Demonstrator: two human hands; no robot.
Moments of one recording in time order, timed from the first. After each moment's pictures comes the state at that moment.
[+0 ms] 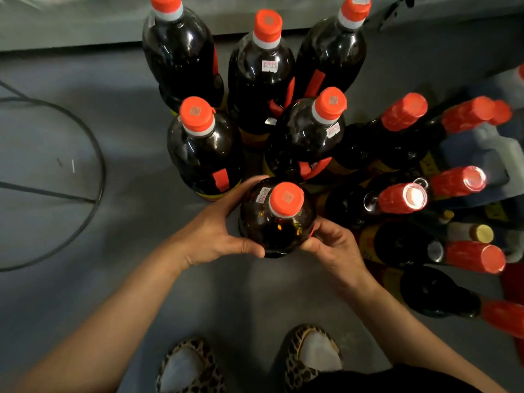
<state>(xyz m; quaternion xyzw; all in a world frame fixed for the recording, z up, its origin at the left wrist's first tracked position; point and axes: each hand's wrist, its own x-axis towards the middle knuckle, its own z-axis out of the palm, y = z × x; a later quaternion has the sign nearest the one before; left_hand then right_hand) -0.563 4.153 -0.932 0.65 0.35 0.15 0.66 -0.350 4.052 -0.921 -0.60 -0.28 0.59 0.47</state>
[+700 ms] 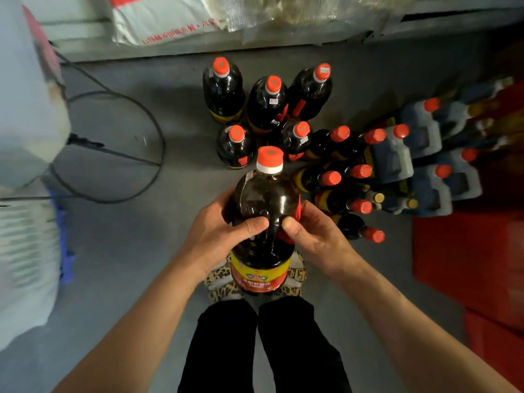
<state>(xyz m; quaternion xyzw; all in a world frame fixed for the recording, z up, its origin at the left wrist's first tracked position) -0.596 4.079 -0.655 0.44 0.55 0.19 0.69 -0.392 4.030 -0.637 -0.60 -0.26 0.69 0.31</state>
